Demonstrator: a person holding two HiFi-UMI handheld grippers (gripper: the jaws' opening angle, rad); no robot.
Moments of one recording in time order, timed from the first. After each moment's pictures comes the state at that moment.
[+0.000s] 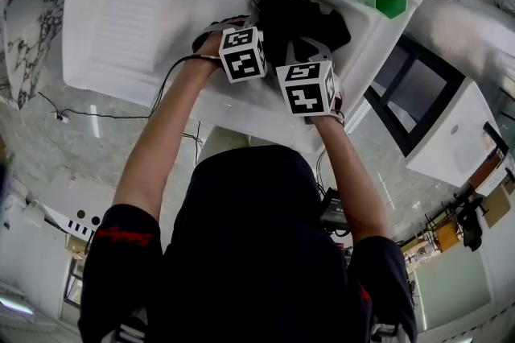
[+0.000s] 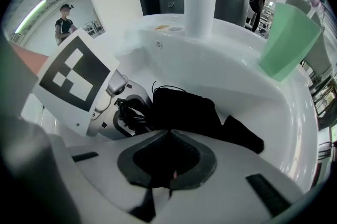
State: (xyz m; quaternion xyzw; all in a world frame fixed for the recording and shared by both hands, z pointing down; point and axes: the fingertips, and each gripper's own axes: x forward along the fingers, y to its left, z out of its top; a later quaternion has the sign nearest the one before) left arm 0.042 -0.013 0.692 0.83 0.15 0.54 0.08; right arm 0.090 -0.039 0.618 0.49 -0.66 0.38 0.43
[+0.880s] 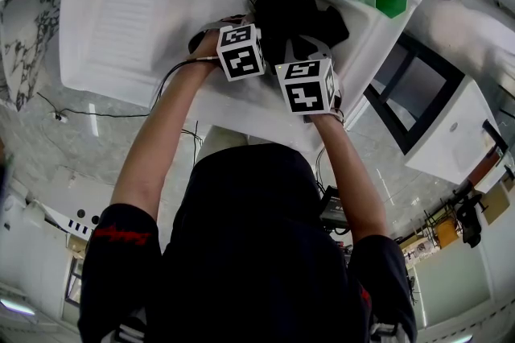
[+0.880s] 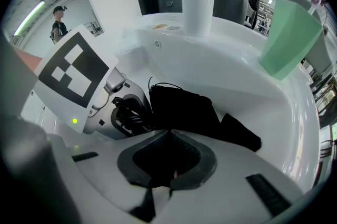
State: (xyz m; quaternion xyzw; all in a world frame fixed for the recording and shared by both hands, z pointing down) left arm 0.038 -0.016 0.688 0.81 0.15 0.55 0.10; right arm 0.091 -0.041 0.620 0.49 -0.65 0.38 0.43
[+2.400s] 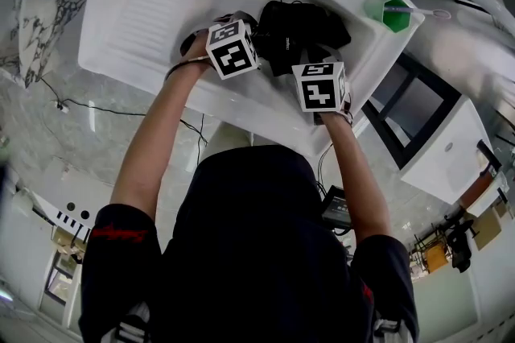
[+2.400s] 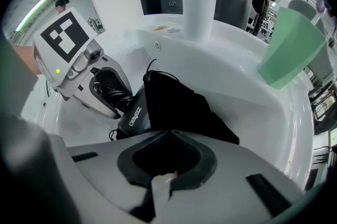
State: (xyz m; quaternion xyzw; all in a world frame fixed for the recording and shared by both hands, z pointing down) left arm -0.010 -0.058 0.655 0.81 0.06 0.57 0.13; right arm 0.097 -0.046 0.613 0.48 -0.66 0.37 0.44
